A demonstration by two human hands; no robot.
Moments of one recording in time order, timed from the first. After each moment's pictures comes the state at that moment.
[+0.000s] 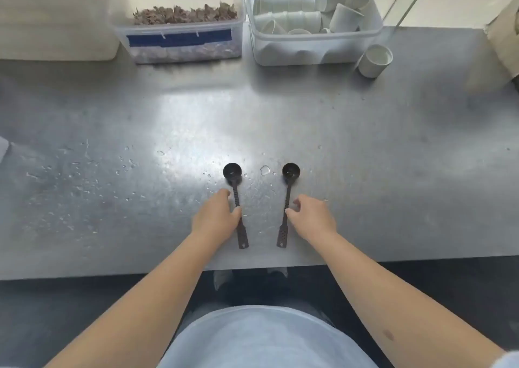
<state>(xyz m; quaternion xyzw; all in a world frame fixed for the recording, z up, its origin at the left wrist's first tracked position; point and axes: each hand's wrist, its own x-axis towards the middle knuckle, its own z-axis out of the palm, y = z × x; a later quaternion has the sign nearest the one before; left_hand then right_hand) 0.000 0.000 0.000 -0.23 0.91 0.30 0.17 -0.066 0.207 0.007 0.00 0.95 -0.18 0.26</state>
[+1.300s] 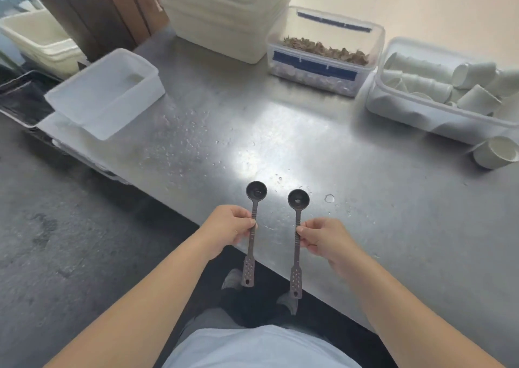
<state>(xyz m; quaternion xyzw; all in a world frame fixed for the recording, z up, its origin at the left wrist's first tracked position) 0.097 -0.012 0.072 -0.47 0.60 0.64 0.07 -0.059 0.162 0.066 -0.05 0.75 -0.43 0.50</state>
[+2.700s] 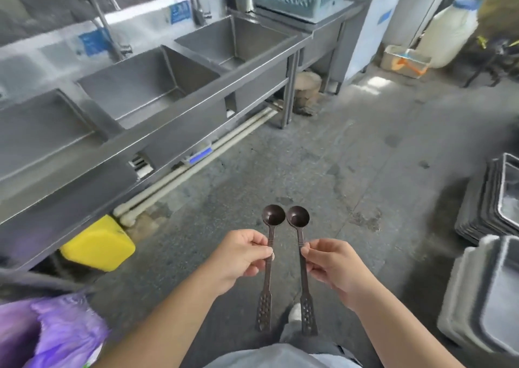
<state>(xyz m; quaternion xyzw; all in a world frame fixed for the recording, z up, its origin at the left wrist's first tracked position) 0.860 -0.044 0.135 -0.73 0.05 0.45 -0.52 0.740 -0.213 0.117 -0.58 0.35 0.05 0.74</state>
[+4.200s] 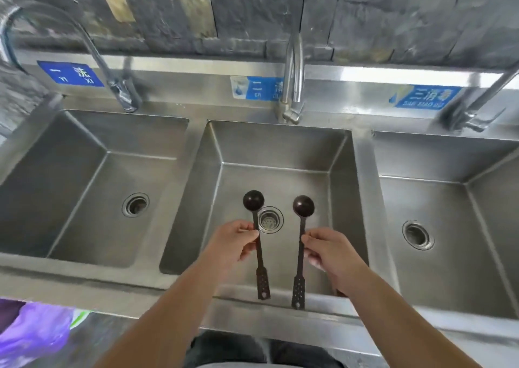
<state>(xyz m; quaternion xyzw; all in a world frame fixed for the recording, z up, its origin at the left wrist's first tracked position) 1.636 -0.106 0.084 -0.62 -0.39 0.11 -0.68 1.711 -0.309 0.069 -0.66 0.08 0.39 0.64</state>
